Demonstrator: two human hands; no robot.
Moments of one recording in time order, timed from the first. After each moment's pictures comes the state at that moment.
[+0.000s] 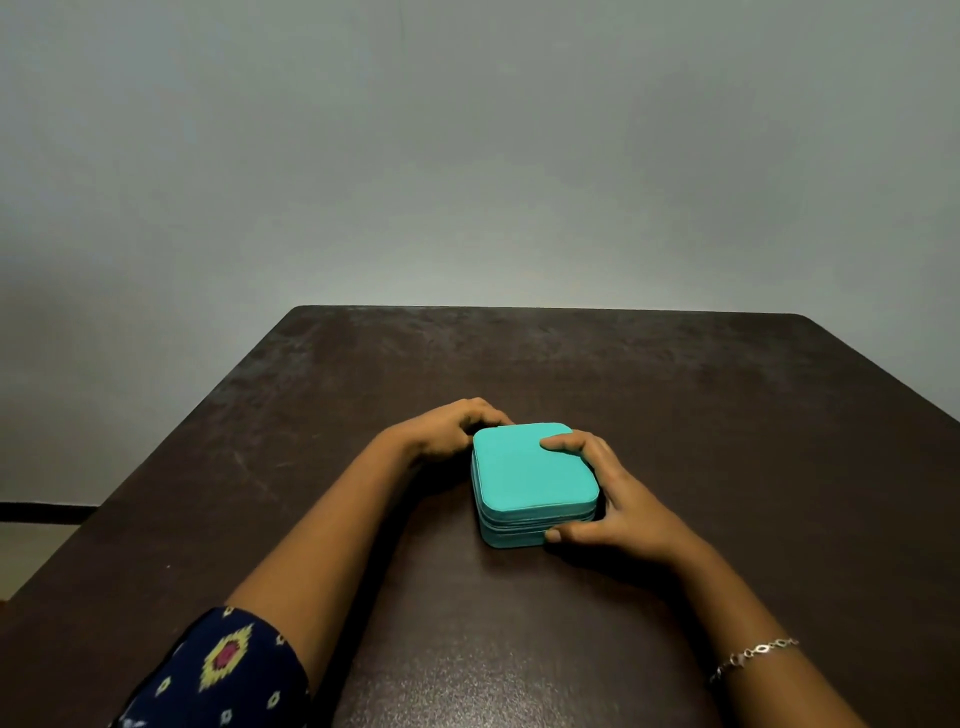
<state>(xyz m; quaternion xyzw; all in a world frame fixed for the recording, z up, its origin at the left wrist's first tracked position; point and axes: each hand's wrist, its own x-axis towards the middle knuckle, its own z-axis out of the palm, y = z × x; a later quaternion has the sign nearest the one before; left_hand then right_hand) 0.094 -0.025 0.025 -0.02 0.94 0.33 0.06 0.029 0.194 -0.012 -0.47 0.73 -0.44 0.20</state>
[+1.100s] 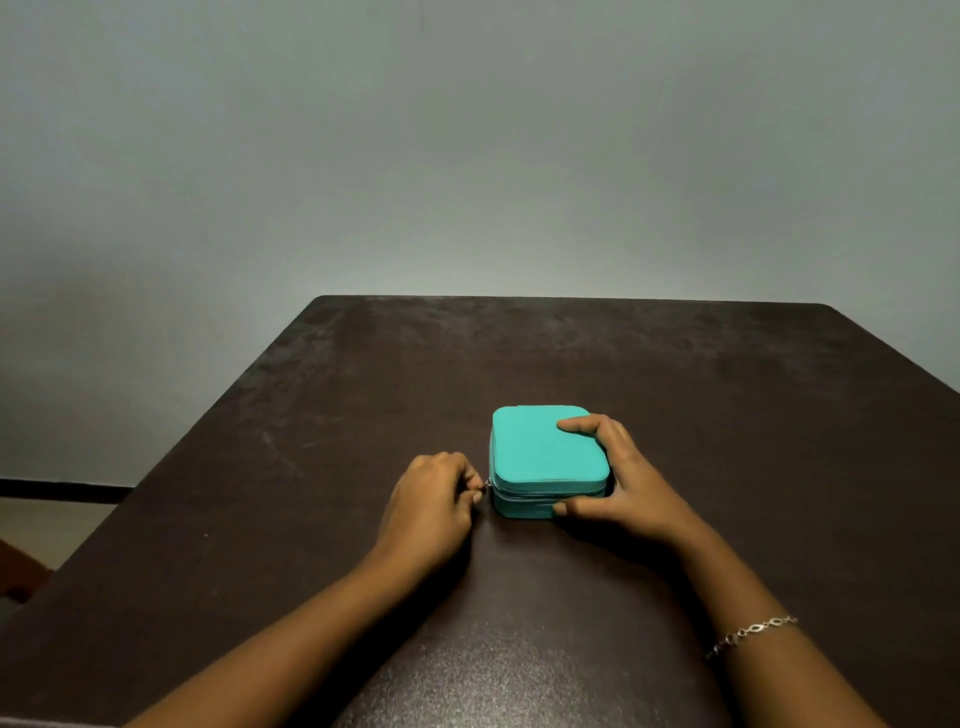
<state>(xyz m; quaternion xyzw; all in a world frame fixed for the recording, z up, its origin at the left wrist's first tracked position) 0.186 0.036 -0.006 -0.25 0.92 0.26 -0.18 0.036 0.191 -0.012 -0.44 0.75 -0.46 0.18</state>
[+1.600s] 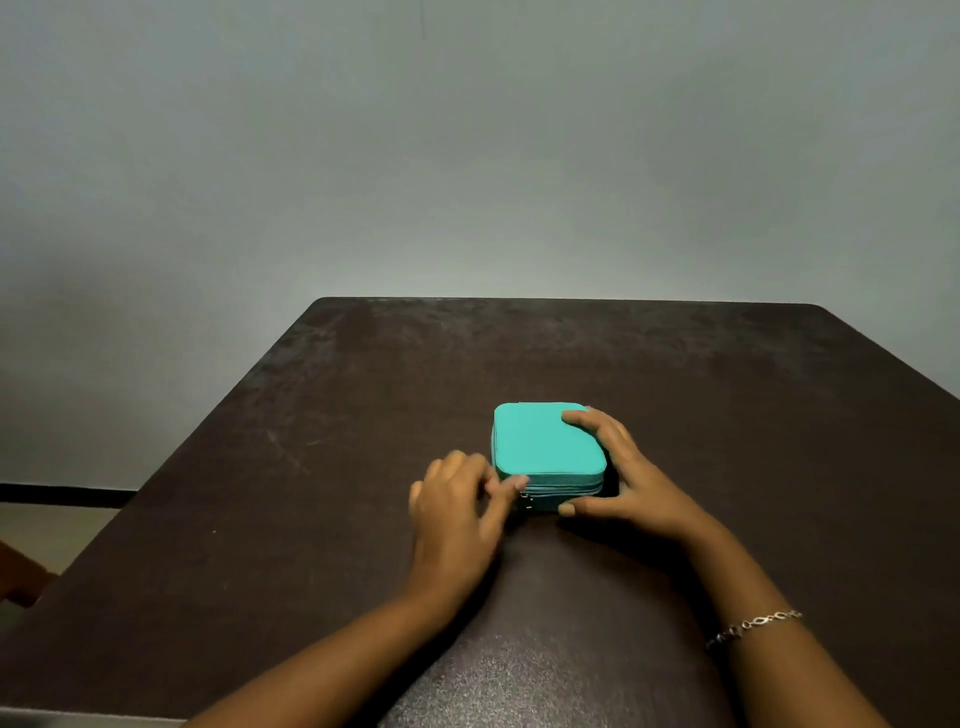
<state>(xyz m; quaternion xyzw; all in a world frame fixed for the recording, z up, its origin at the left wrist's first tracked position) 0.187 0.064 -0.022 -0.20 0.88 0.25 -0.35 0.042 0.200 -0.003 -0.46 0.75 -0.43 0.20</state>
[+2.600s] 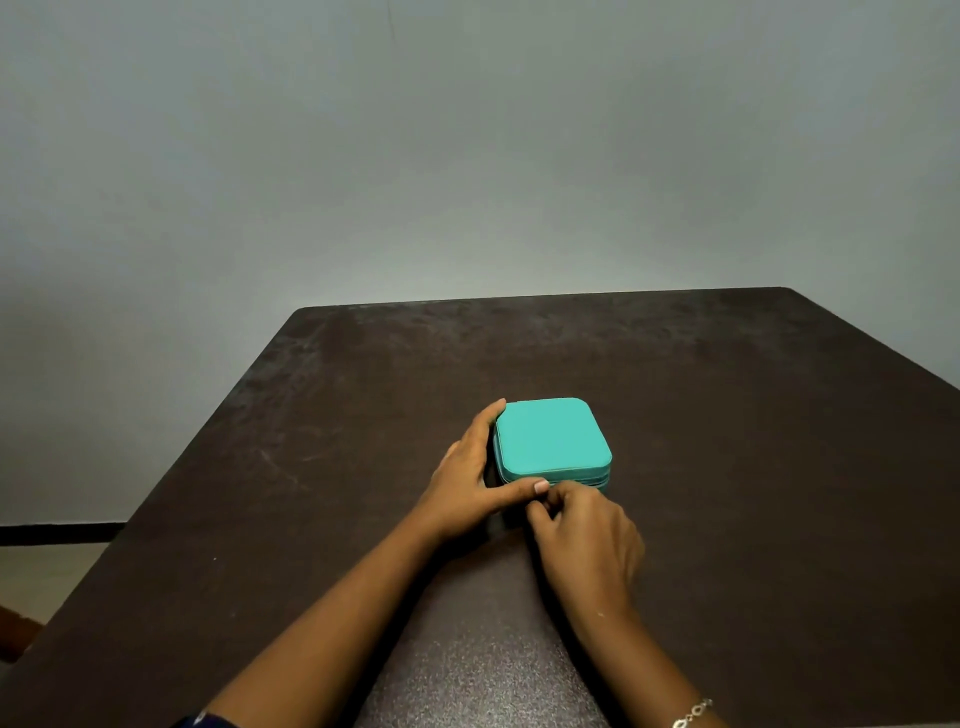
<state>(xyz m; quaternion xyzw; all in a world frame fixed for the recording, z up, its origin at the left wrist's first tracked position) 0.160 0.018 -0.021 -0.12 0.88 0.45 -0.12 0.145 0.158 -0.002 -0.16 0.94 -0.31 -0.03</state>
